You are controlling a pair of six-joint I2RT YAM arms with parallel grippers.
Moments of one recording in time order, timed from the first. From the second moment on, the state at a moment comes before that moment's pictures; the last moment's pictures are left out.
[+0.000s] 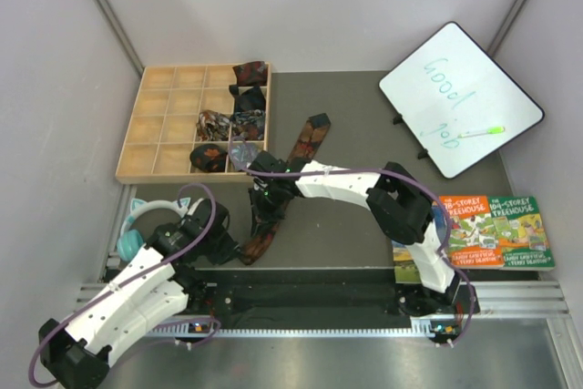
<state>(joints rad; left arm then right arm) -0.61 0.66 0.50 -0.95 -0.03 -1.23 1.03 2.11 1.62 -0.59 -0.48 0.84</state>
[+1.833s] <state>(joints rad) -0.53 1.02 0.67 -0.87 -0.14 -1.05 1.04 2.22 1.67 -0.57 -0.50 0.89</state>
